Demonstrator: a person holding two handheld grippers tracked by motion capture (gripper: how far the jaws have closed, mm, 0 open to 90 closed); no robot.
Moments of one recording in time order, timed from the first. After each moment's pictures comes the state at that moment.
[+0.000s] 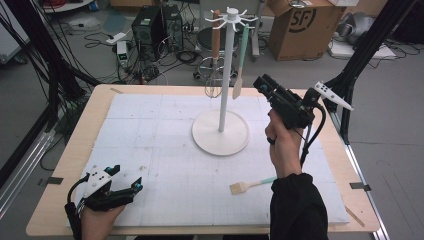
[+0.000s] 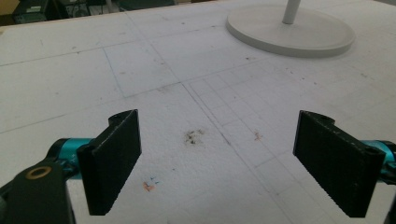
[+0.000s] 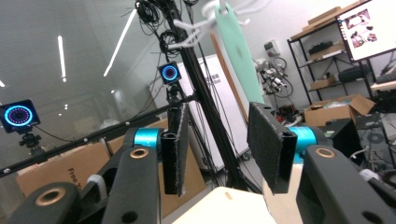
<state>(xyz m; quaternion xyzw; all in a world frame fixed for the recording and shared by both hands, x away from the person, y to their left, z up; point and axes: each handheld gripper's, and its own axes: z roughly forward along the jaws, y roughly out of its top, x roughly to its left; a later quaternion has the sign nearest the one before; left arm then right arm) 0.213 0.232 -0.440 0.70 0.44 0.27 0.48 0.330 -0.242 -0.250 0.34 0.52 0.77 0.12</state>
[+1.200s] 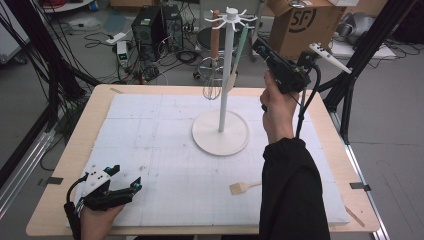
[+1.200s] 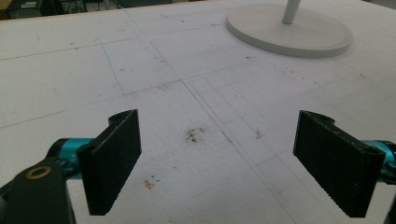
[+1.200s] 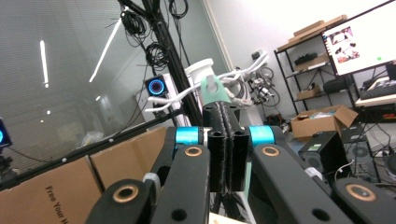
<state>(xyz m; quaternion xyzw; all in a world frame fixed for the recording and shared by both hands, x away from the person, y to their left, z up) 0.215 0.236 -0.442 0.70 0.44 0.27 0.48 0.375 -0.223 -0.197 0.36 0.51 0.77 0.15</state>
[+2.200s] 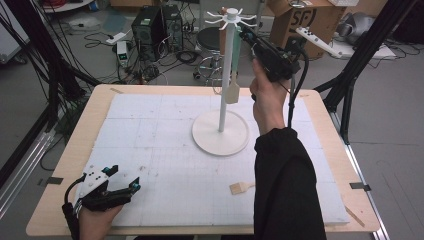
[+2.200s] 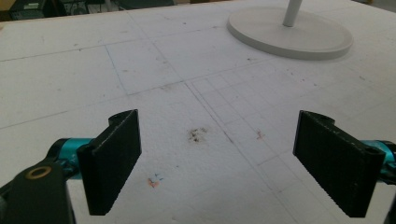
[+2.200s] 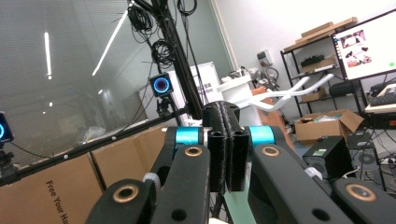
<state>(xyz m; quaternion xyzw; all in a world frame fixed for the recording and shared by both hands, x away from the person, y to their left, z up) 0.213 0.237 -0.441 0.70 0.45 0.27 0.49 0.383 -0.194 -0.173 0.34 0.53 0.76 0.16</state>
